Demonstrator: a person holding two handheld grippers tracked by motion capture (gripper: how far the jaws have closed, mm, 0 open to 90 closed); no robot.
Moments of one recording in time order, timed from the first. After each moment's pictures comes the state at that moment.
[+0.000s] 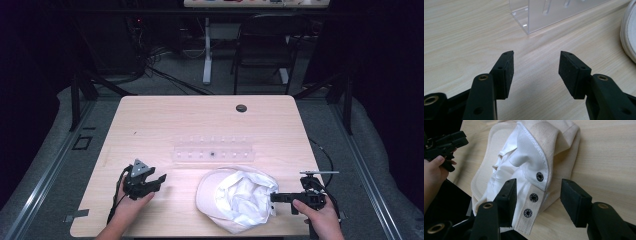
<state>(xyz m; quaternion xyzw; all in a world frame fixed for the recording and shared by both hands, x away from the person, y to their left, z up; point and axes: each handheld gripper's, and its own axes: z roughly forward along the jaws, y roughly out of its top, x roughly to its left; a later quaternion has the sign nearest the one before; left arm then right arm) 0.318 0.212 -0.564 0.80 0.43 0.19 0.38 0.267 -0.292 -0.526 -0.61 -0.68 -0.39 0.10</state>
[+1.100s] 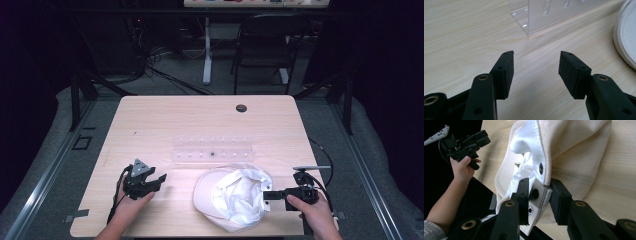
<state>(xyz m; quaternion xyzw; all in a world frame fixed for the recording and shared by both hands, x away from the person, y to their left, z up) 0.318 0.213 -0.564 0.79 0.44 0.19 0.38 0.278 -0.276 -0.518 -0.60 -0.67 -0.40 0.18</state>
